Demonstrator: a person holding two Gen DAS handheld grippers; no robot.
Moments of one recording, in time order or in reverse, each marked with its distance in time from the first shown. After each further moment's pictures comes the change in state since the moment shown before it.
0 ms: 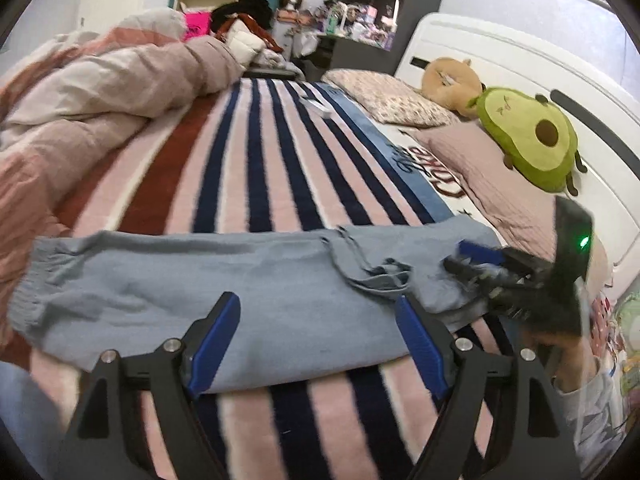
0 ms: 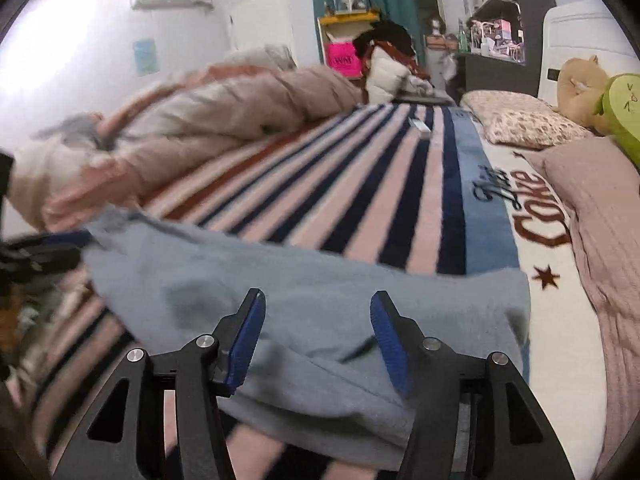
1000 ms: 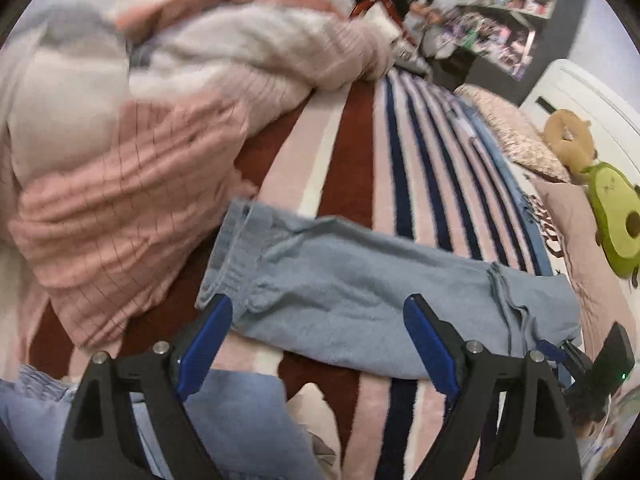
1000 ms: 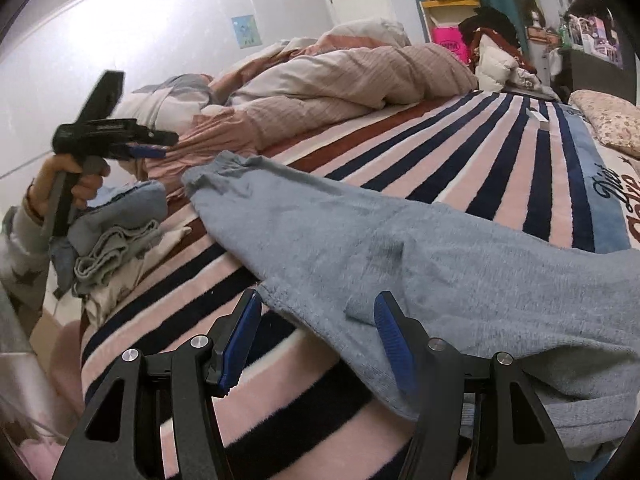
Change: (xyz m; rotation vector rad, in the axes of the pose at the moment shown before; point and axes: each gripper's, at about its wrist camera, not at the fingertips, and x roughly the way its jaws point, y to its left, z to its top) left arm -0.065 0.182 0.010 -0.334 0.113 0.280; right arm -0.008 0.055 -0.026 -0.104 0.004 0.395
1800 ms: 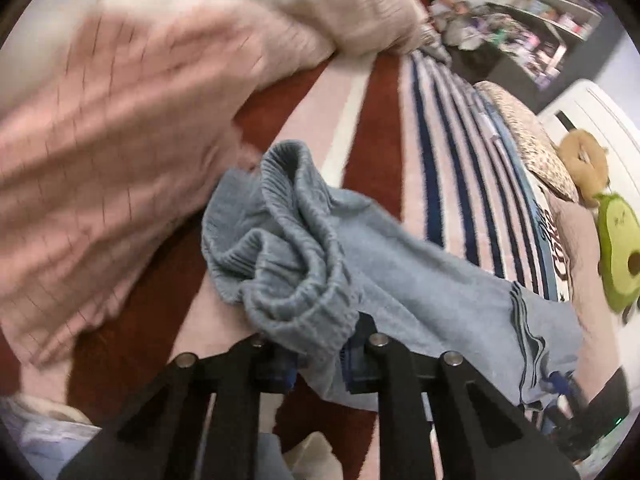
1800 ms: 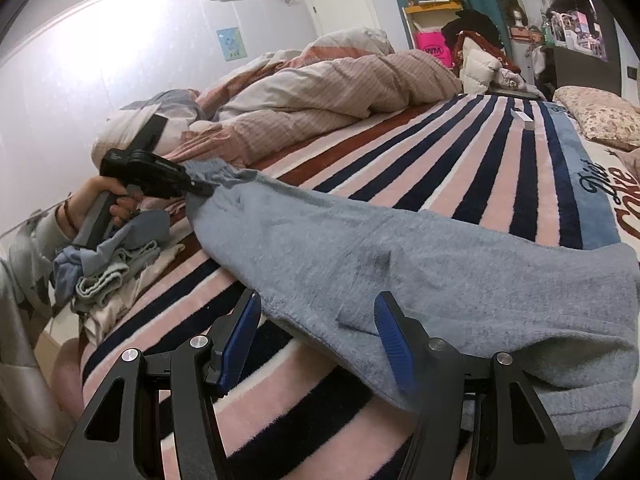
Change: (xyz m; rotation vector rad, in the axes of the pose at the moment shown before) left arm 0.056 0.013 0.017 -0.081 0.052 -0.055; right arm -0.010 -0.003 0.005 0.046 -0.037 -0.032
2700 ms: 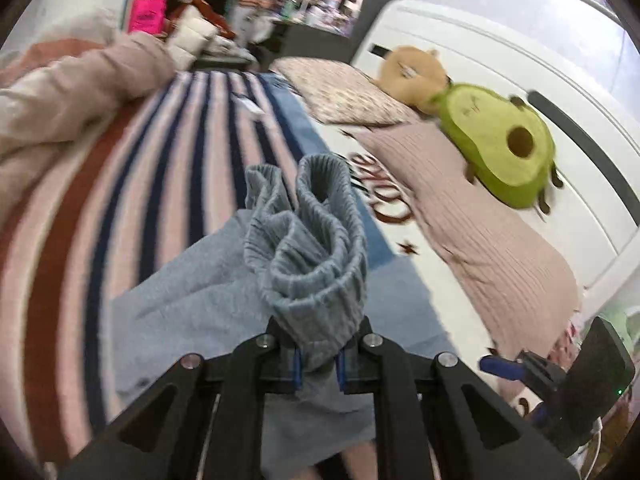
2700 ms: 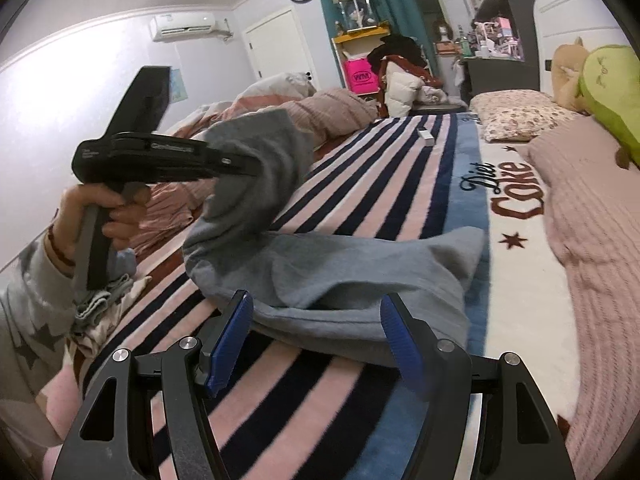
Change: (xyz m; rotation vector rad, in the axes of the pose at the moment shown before) left arm 0.012 -0.326 -0.041 0.461 -0.034 -0.365; right arm -0.128 -0.045 -0.021 0.123 -0.116 -0.201
